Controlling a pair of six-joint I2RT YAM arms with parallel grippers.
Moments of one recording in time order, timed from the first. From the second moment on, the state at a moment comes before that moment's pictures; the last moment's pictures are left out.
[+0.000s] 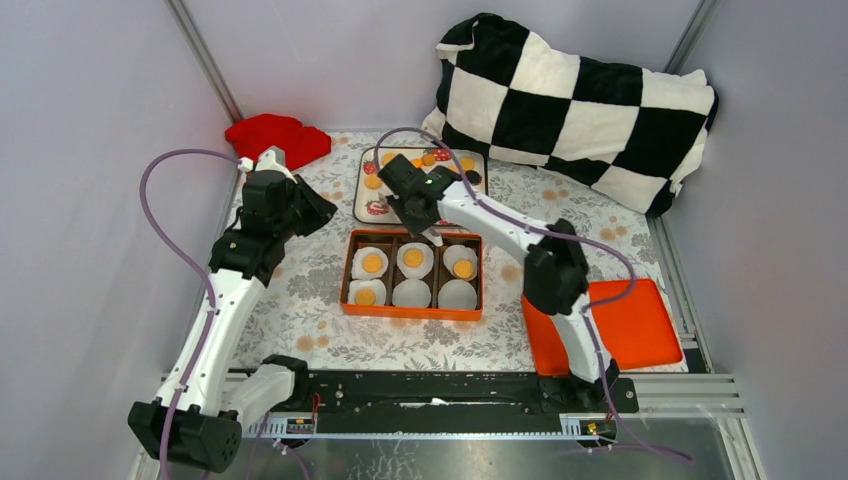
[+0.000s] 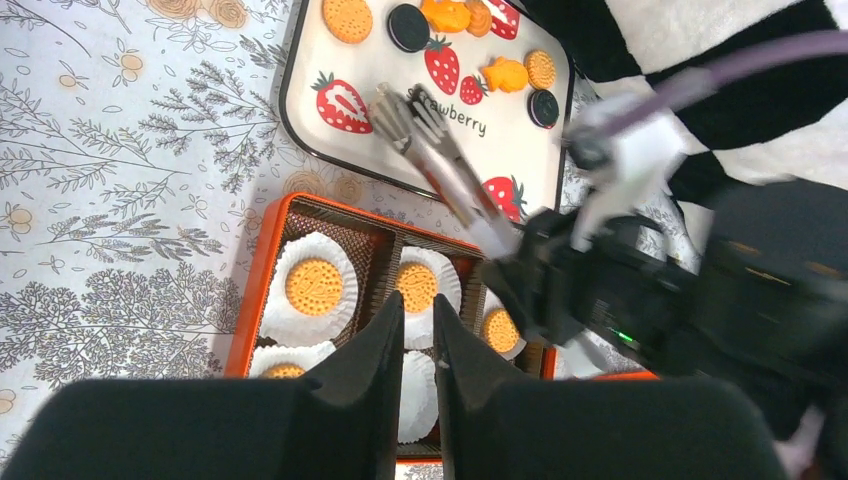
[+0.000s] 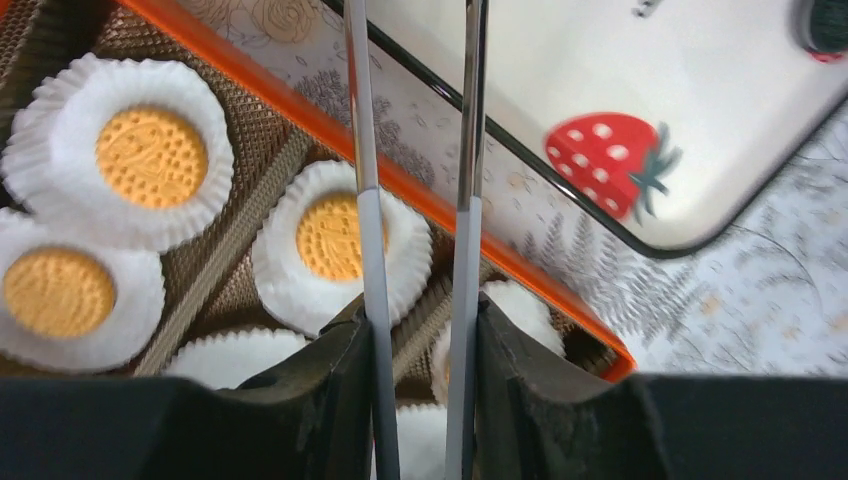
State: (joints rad) left arm -0.17 1.00 1.07 -0.58 0.06 -0.66; right arm 0.85 2.22 2.05 -0.93 0.23 0.14
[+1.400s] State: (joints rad) left arm -0.16 1.02 0.95 -0.46 0.20 -0.68; right arm 1.23 1.49 1.25 -0.98 0.24 0.56
